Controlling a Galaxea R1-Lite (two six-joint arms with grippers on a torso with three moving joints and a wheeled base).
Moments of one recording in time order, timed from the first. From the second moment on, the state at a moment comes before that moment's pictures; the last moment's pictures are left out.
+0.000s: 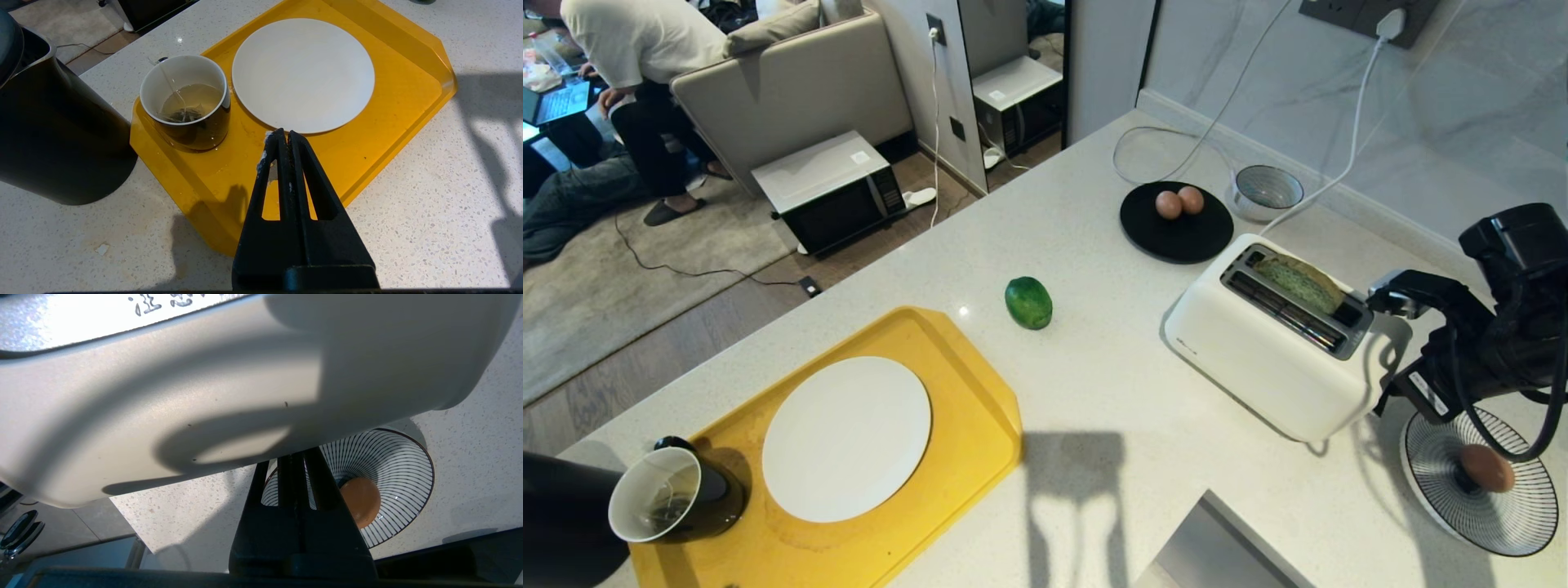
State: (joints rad) left arm 0.00 0.00 0.00 0.00 0.00 0.00; right arm -0.03 1.68 -1.21 0.47 -0.02 -0.50
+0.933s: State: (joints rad) left arm 0.00 0.00 0.00 0.00 0.00 0.00; right arm -0.10 1.47 -1.28 0.58 -0.01 -0.49
